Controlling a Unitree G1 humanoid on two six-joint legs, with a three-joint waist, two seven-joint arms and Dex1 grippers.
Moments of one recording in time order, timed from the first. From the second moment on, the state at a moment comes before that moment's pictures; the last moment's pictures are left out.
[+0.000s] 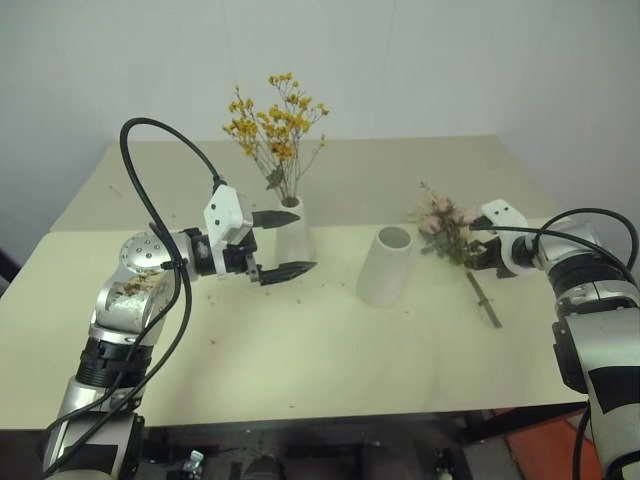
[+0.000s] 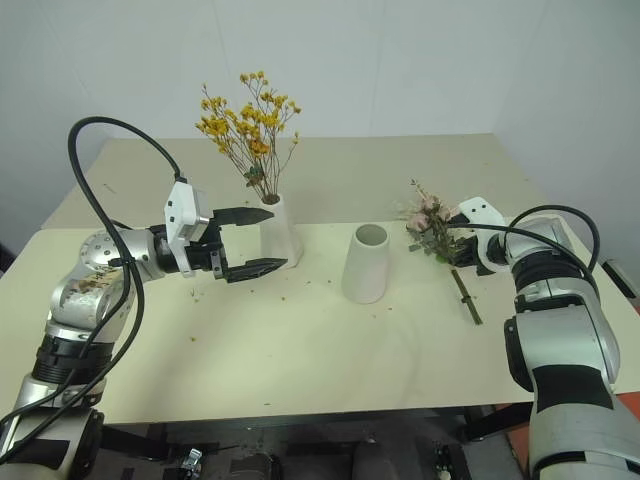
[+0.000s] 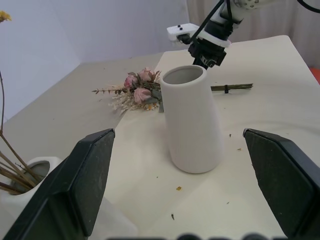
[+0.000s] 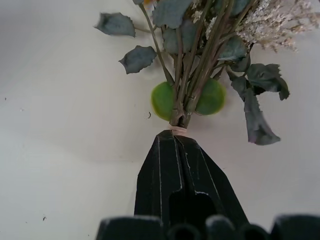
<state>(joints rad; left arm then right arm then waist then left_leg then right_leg) -0.65 0.62 0.00 -0.06 -0.41 0.33 -1.08 -1.22 -0.69 0.21 1.18 -0.12 0.55 0.90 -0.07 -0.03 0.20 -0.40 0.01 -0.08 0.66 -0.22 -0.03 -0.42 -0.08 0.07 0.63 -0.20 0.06</state>
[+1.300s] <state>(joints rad) -0.66 0.62 0.00 -0.05 -0.39 0.32 -1.08 -1.21 -0.66 0.14 1.22 -0.15 0.55 0.86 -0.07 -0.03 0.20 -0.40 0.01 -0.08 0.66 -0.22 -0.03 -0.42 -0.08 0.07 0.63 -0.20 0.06</state>
